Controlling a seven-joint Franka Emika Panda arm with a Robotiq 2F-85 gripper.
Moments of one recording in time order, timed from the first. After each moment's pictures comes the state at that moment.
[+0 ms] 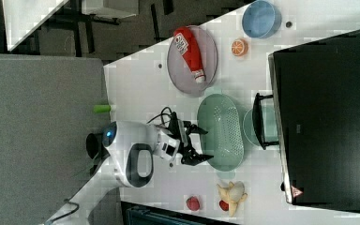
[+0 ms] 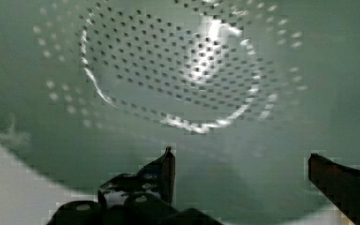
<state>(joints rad) 0.00 0.20 0.00 -2.44 -0.06 0.87 0.52</state>
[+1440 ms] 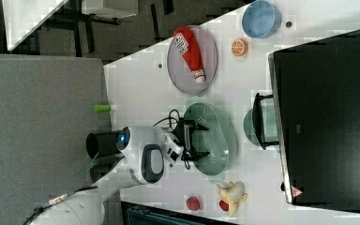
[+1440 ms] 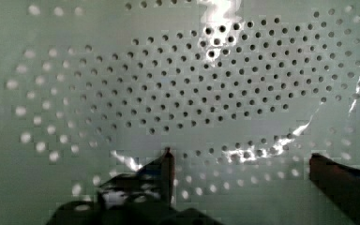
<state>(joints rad) 0.07 0.38 0.07 -2.45 0.00 1.12 0.86</state>
